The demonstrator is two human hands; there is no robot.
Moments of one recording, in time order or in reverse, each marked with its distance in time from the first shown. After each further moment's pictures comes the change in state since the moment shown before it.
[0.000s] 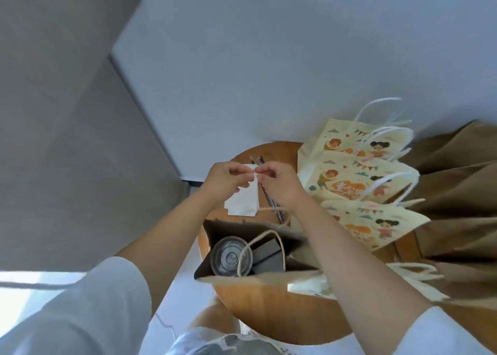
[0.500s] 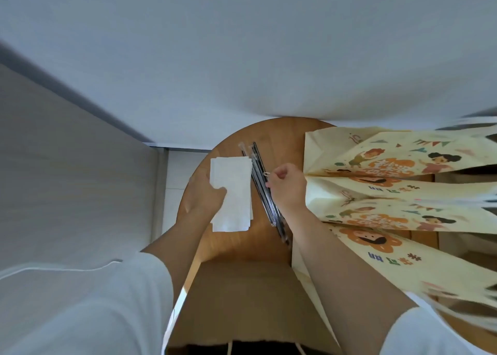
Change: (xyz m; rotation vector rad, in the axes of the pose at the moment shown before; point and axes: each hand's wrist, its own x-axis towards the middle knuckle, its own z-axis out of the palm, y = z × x) left_hand 0.175 -0.113 0.020 0.391 0.141 -0.368; right_hand 0.152 0.106 0.023 0.023 0.286 0.438
